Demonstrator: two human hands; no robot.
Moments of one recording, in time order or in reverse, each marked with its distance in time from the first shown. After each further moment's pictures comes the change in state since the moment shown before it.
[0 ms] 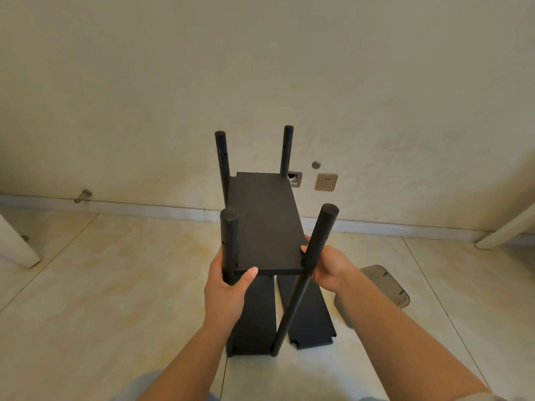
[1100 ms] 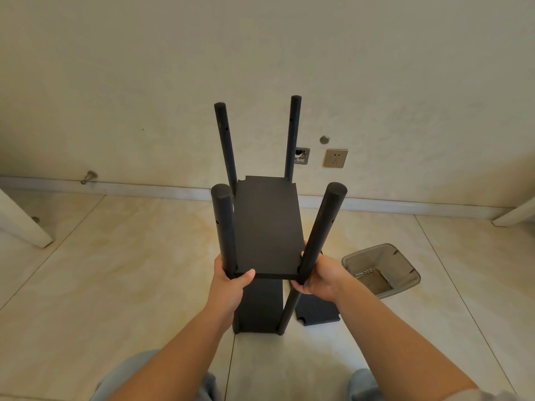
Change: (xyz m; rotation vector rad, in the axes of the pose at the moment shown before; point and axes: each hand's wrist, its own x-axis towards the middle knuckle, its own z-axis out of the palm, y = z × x) left_hand 0.017 -0.054 0.005 -0.130 -0.115 -0.303; right_hand 0.014 0.056 -0.018 0.085 -0.034 0.293
